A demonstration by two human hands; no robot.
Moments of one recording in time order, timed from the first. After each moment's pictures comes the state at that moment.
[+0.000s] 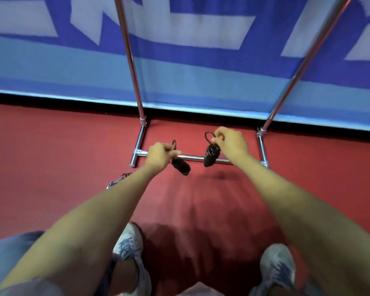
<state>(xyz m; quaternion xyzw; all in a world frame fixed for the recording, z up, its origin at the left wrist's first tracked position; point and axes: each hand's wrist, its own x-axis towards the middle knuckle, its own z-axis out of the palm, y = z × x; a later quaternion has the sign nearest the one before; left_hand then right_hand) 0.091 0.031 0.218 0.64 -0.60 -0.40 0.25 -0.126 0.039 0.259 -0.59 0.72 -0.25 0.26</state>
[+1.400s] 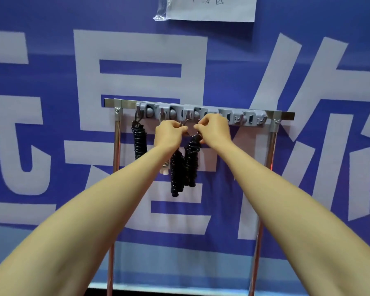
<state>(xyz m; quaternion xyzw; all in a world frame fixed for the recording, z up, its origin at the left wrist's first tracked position) -0.012 -0.125 0.735 0.44 -0.63 -0.21 0.60 -0.137 -0.096 0.756 -0.61 0.58 -0.54 -0.01</state>
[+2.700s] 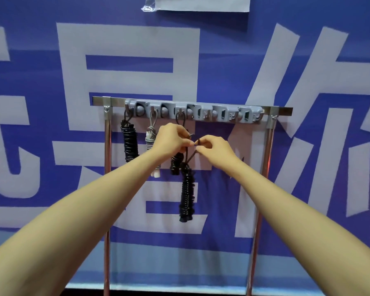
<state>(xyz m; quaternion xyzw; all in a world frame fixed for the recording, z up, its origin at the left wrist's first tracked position) -0.025 -0.120 0.732 0.40 -0.76 -0.17 0.49 -0.177 -0.087 0.710 -0.68 0.57 -0.45 0.05</state>
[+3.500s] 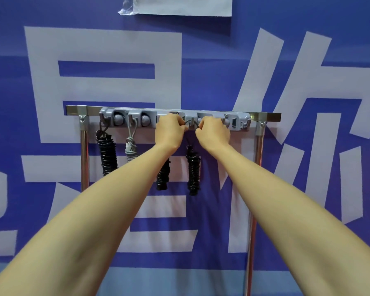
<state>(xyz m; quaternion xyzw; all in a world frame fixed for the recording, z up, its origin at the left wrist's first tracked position) -0.090 -0.176 0.767 0.44 -0.70 -0.01 0.56 -0.200 -0.133 0.769 -0.57 0.69 -0.42 -0.17</state>
